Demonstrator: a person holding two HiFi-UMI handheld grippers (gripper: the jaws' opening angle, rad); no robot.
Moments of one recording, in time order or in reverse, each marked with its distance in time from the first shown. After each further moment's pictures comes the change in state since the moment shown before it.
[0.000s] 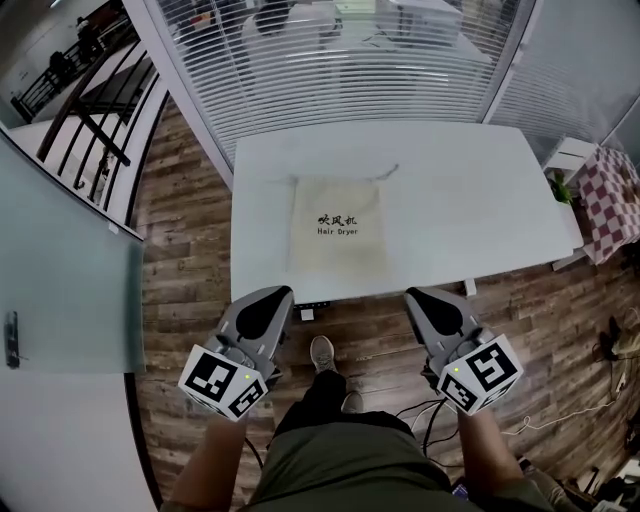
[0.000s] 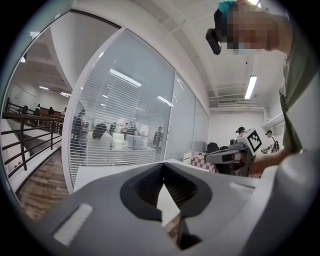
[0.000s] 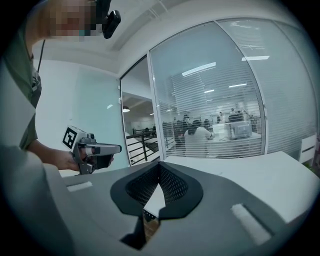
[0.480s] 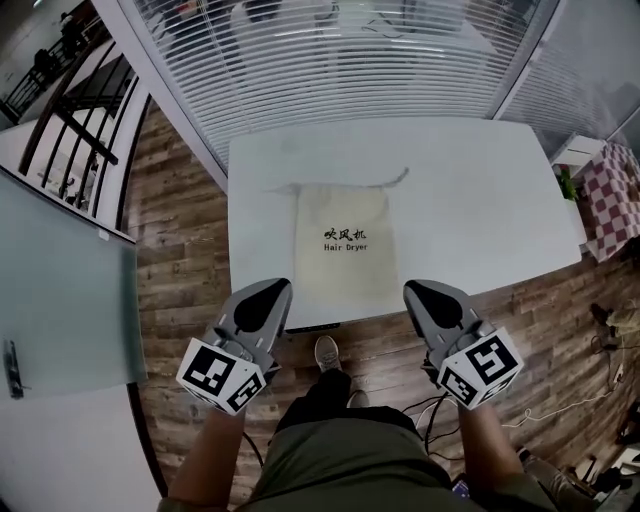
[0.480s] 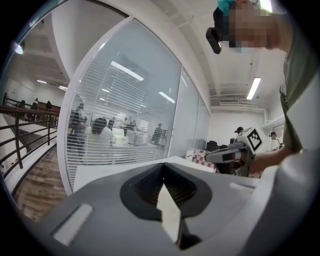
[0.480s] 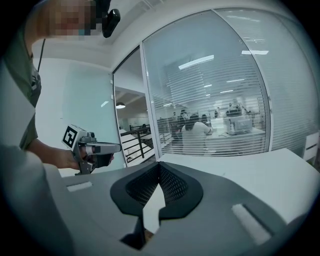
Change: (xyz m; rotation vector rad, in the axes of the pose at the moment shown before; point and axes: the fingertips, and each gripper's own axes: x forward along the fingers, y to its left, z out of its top) left arm 0.057 0.085 -0.007 -0.026 0.050 -0.030; right arm 0.089 -0.037 0.002 0.026 0.054 -0.028
